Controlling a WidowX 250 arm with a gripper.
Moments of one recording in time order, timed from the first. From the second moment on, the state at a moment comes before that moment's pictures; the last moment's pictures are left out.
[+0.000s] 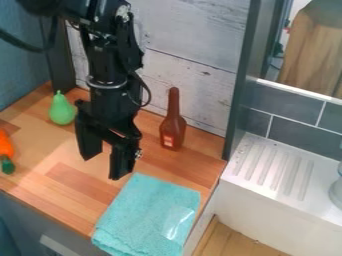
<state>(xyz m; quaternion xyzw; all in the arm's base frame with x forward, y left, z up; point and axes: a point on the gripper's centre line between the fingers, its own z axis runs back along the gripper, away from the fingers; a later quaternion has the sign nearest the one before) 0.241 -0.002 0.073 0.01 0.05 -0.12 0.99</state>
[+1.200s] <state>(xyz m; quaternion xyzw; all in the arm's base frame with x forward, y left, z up) 0.221 0.124 0.084 0.04 0.00 0.25 0.97</state>
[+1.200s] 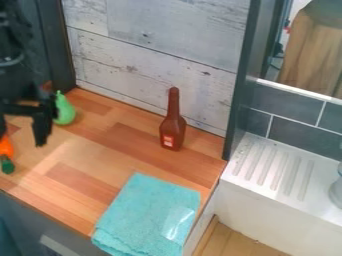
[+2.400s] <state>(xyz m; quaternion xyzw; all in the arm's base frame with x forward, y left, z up) 0.239 0.212 0.051 0.07 -0.03 0.36 0.93</state>
